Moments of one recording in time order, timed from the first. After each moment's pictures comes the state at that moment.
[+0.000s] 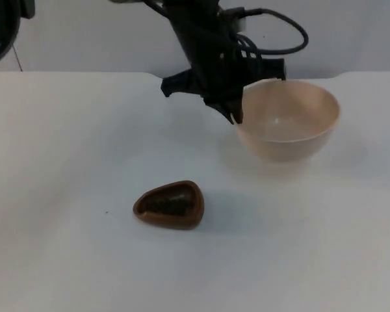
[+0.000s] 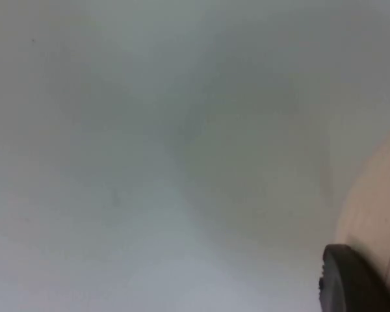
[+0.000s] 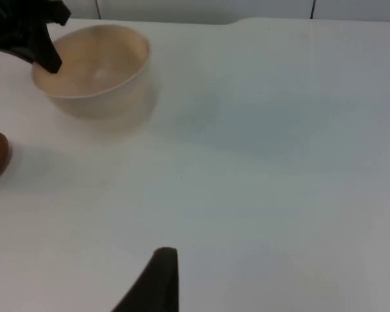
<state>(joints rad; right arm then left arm) 0.10 0.00 -0.52 0.03 1.08 -0.03 -0.52 2.42 -2.09 -0.22 0.97 -0.26</state>
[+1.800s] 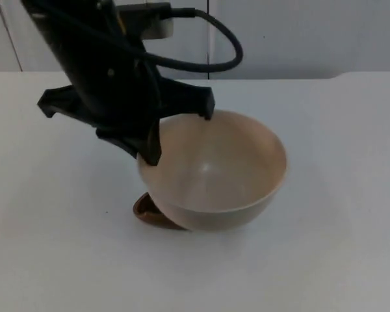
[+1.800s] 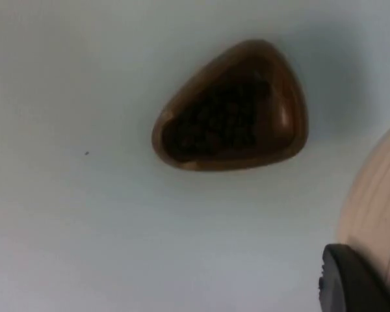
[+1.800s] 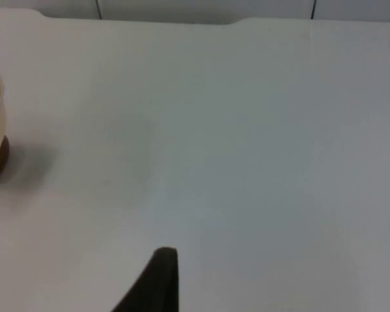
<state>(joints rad) 0.10 0.00 -0.52 0.03 1.08 -0.03 -0.55 1.70 -1.12 -0.12 0.76 -0.26</state>
